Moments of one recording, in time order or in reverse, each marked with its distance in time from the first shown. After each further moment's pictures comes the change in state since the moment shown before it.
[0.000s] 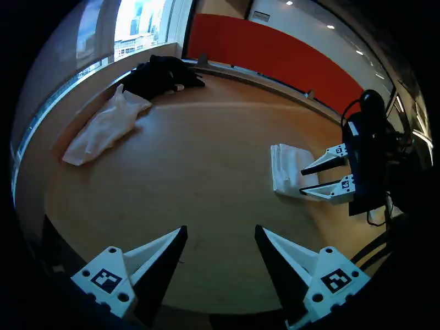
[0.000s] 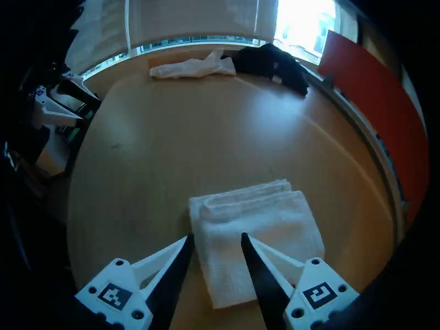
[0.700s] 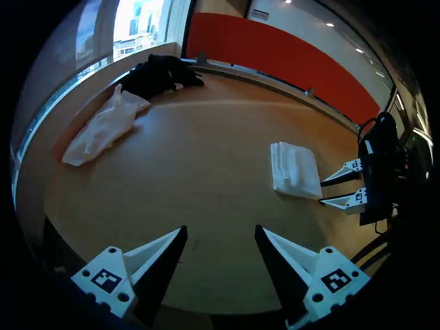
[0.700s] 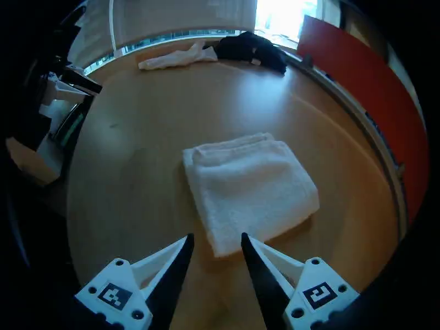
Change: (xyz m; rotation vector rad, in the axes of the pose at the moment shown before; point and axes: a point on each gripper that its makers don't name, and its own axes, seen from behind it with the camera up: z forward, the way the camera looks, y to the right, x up) left arm -0.001 0.004 0.004 0.003 -0.008 0.010; right arm -0.068 -0.003 -0.033 -0.056 -0.045 0.102
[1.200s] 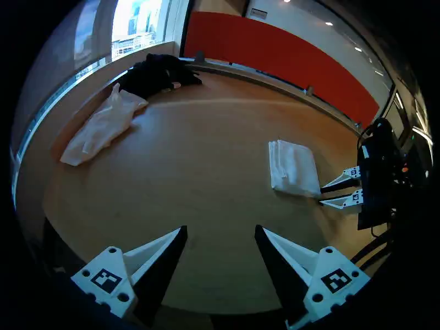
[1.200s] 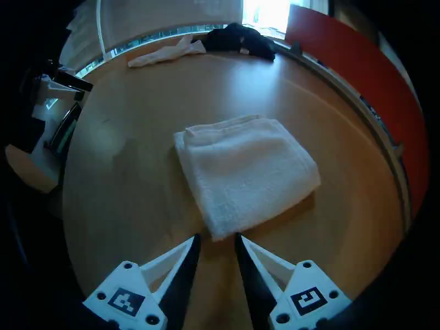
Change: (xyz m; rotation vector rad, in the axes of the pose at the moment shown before) left arm -0.003 0.004 0.001 -0.006 -0.006 0.004; right arm -0.022 -0.001 0.005 -0.013 -0.023 0.076
